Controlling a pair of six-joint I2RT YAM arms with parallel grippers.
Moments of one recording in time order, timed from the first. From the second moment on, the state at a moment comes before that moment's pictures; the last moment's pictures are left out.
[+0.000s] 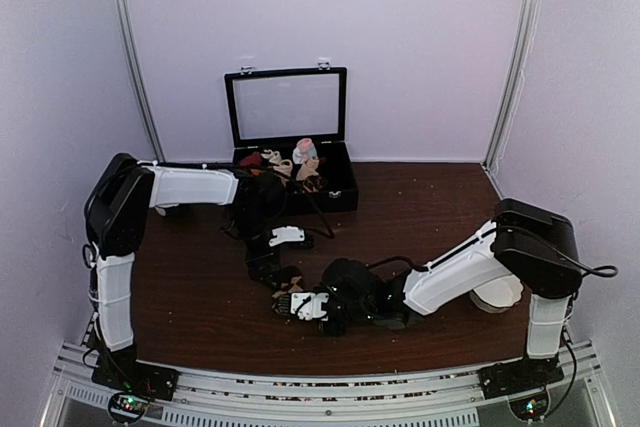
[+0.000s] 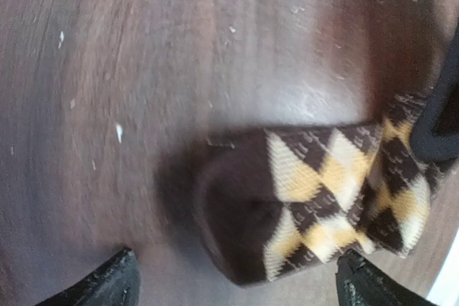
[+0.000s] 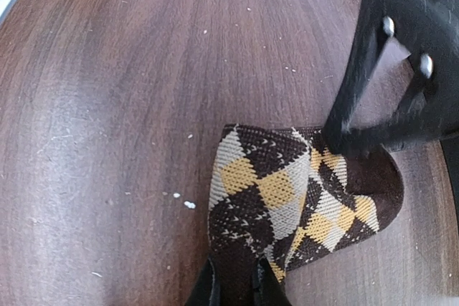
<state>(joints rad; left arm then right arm) -0.66 2.08 1.51 -0.93 0.35 0.75 1.17 1.96 0.95 0.35 -0.01 -0.50</state>
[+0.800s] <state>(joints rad) -0.97 2.36 1.93 -0.96 0.32 0.76 1.31 1.74 0.83 0.01 0.09 -0.23</state>
